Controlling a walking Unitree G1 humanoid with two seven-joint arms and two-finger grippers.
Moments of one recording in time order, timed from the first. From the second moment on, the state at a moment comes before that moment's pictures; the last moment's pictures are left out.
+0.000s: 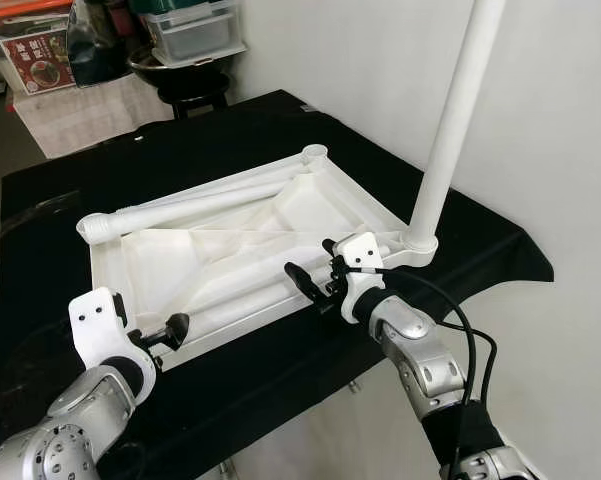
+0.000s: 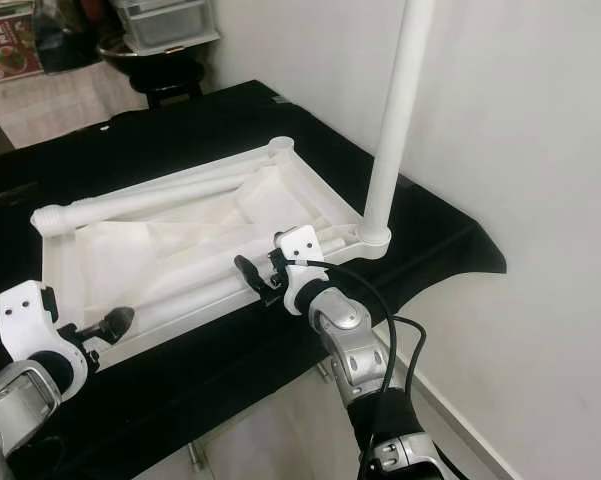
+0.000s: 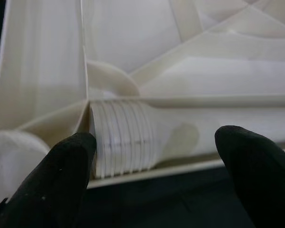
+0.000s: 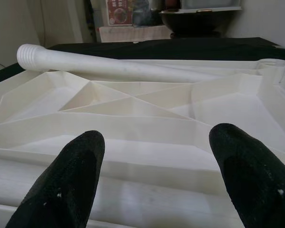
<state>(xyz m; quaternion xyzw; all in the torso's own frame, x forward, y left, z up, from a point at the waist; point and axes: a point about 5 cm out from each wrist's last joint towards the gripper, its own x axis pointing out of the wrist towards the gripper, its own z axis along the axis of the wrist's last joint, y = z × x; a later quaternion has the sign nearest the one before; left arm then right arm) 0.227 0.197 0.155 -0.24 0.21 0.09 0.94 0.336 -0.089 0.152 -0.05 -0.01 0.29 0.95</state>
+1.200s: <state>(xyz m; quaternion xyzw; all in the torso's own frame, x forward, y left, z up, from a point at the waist) 0.258 0.204 0.152 -0.35 0.21 0.09 0.91 0.335 -0.089 0.156 -0.05 -0.02 0.29 0.95</state>
